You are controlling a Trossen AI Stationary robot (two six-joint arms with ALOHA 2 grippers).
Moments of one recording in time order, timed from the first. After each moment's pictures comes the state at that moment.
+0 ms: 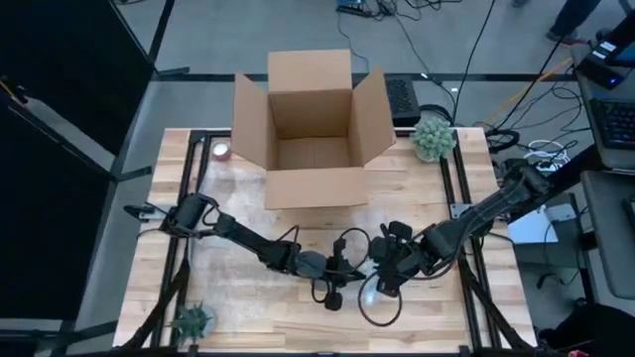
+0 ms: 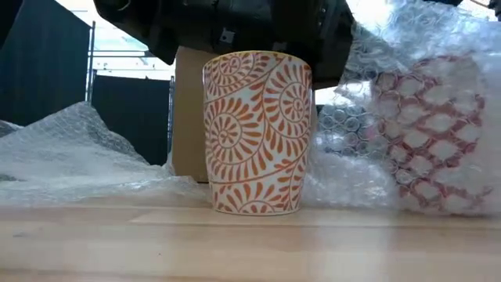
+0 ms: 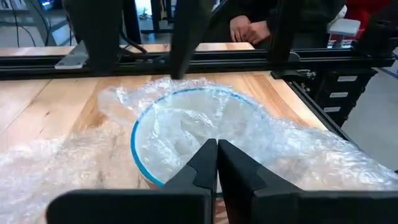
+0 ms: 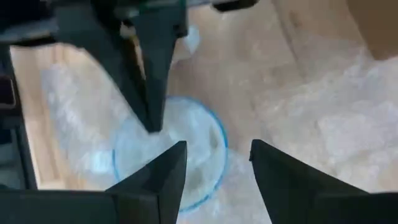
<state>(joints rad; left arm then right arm) -0.34 2.11 1.22 0.62 -0.16 -0.07 0.53 1.52 1.23 -0.92 0.31 0.82</state>
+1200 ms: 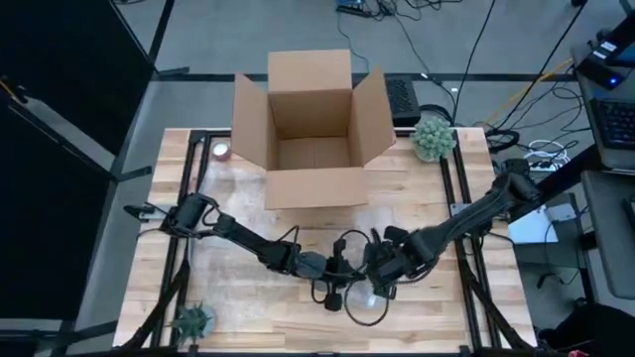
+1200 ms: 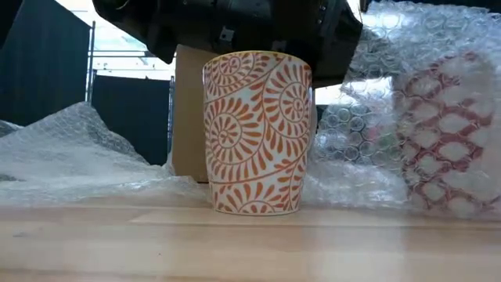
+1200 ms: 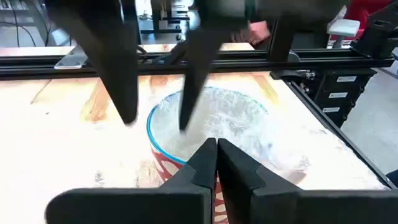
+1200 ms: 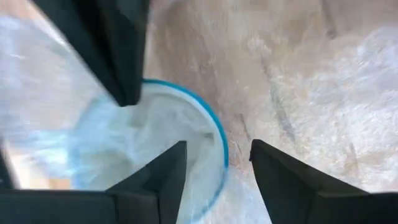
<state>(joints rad) -0.34 2.11 1.22 0.62 -0.17 -0.07 0.51 1.57 1.24 -0.96 0.16 0.78</state>
